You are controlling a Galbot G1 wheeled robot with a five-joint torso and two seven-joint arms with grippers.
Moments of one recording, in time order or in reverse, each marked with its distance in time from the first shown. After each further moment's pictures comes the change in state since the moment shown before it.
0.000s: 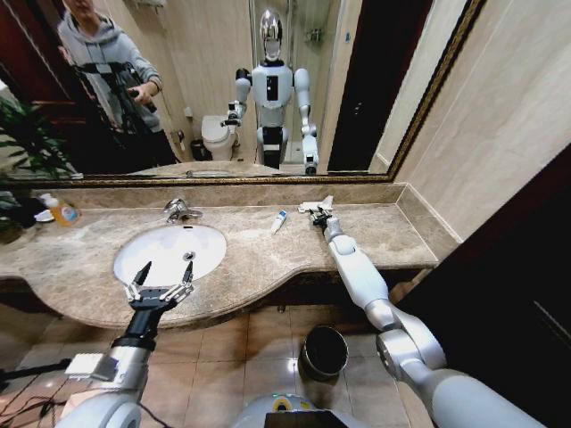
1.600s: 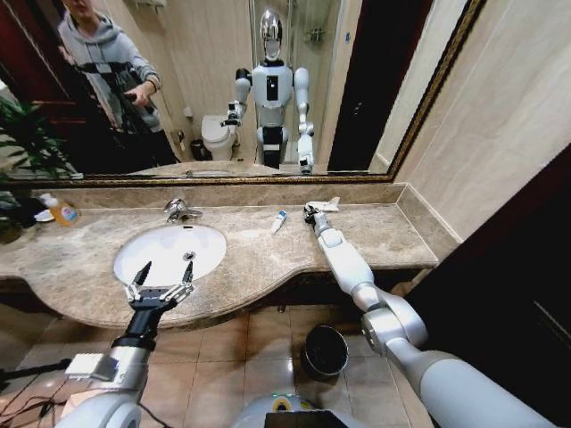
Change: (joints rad) left arm 0.000 0.000 0.000 0.000 0.000 0.000 0.000; right arm 0.129 0.078 -0.003 -0.202 -0.098 -0.002 0.055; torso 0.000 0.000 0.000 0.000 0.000
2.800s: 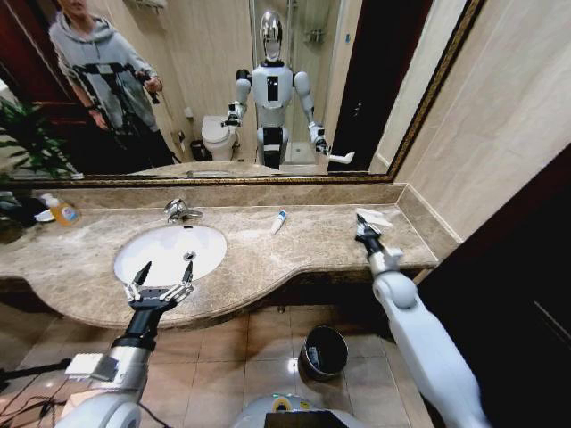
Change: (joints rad) left arm 0.000 0.000 0.000 0.000 0.000 0.000 0.000; right arm -1.094 -0.282 0.357 1.358 0.447 -0.046 0.078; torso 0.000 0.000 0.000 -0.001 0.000
